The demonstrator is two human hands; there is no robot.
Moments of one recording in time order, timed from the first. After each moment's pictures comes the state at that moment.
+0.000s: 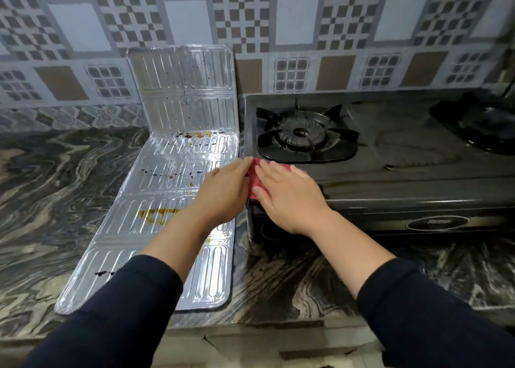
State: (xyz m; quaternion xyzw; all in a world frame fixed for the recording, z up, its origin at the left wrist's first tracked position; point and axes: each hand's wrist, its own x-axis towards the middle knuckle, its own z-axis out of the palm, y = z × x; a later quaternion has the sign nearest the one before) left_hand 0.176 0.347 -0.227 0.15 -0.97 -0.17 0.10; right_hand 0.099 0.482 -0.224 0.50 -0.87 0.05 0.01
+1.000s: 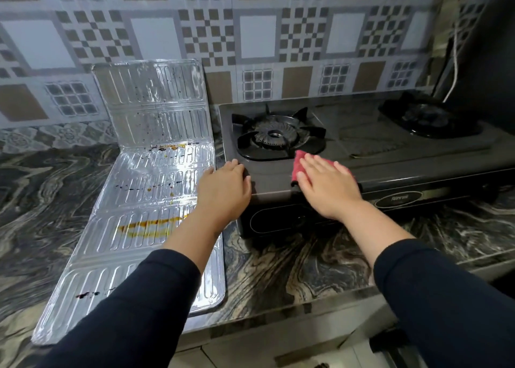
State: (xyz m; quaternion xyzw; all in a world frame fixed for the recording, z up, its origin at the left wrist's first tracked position) left_hand 0.172 0.368 -0.231 0.15 -0.98 -0.04 0.11; right_hand 0.070 0.554 -0.234 0.31 -0.95 0.07 0.04
